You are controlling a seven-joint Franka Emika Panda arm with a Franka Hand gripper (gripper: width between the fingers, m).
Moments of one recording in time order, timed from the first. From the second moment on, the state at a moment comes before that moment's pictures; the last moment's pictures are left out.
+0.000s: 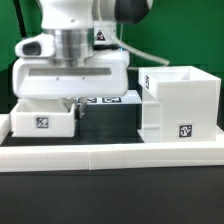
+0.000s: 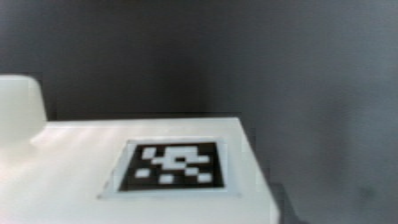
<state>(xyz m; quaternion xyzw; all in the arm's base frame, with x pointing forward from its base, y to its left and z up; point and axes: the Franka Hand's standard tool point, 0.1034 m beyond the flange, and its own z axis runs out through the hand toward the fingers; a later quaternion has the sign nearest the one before) 0.508 -0.070 0.034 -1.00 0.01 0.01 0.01</state>
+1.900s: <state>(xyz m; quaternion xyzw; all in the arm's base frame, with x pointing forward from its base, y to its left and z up) 0.517 -0.060 0.040 -0.84 -0.54 0.02 -0.01</state>
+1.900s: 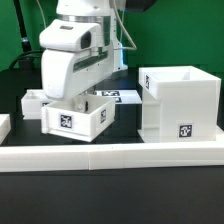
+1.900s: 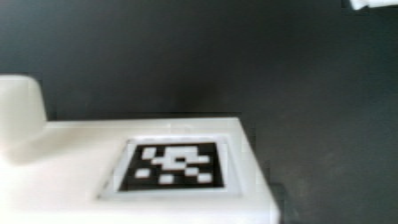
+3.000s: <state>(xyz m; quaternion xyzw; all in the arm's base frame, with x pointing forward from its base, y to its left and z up) 0.515 -0.062 0.032 -0.71 -0.70 0.05 -0.02</state>
